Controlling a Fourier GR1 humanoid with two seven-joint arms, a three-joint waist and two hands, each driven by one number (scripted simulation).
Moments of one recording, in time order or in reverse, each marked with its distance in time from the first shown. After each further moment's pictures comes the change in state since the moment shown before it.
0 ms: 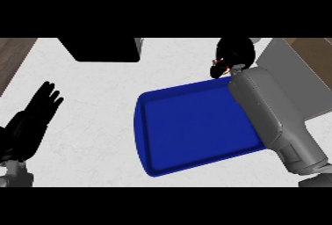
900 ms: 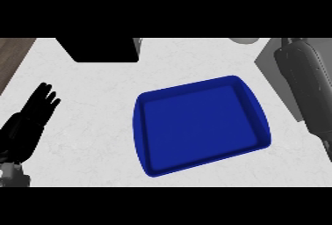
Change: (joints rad) left arm 0.013 -0.005 0.022 -0.022 -0.003 -0.012 0.021; right arm -0.061 -0.192 -0.123 -0.284 0.141 0.017 0.264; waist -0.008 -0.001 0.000
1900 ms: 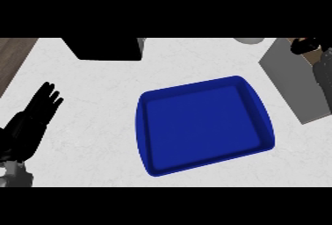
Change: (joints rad) left arm -0.014 -0.018 0.013 0.027 -0.016 -0.039 -0.018; right arm 0.058 -0.123 -0.205 0.441 -0.032 -0.246 -0.435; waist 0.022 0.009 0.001
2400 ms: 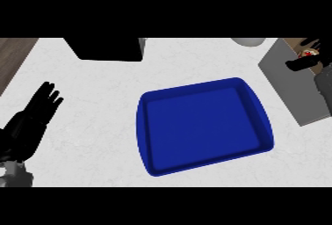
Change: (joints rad) left arm -0.002 -0.005 0.005 -0.004 0.000 -0.009 -0.005; right arm 0.022 -0.003 -0.109 0.177 -0.096 0.010 -0.085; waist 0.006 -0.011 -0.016
